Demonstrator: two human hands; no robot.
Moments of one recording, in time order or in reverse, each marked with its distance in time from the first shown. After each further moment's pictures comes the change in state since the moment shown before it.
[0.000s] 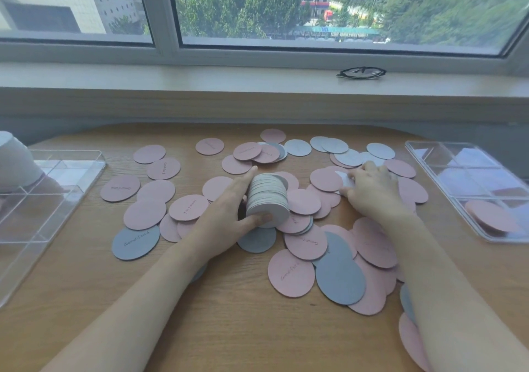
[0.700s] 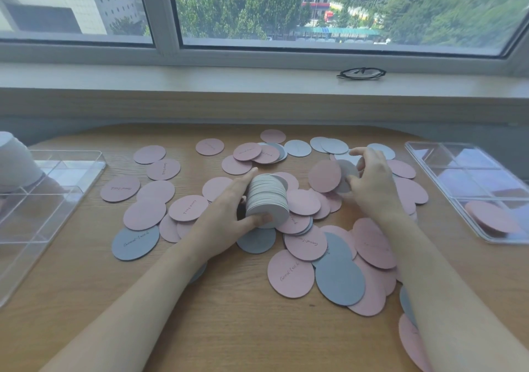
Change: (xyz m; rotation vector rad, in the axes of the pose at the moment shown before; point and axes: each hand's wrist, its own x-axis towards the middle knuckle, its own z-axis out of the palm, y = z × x) left_hand 0.001 0.000 0.000 -0.047 0.000 -0.013; right_hand -0.008 -0.008 -0.005 0.648 0.304 -0.026
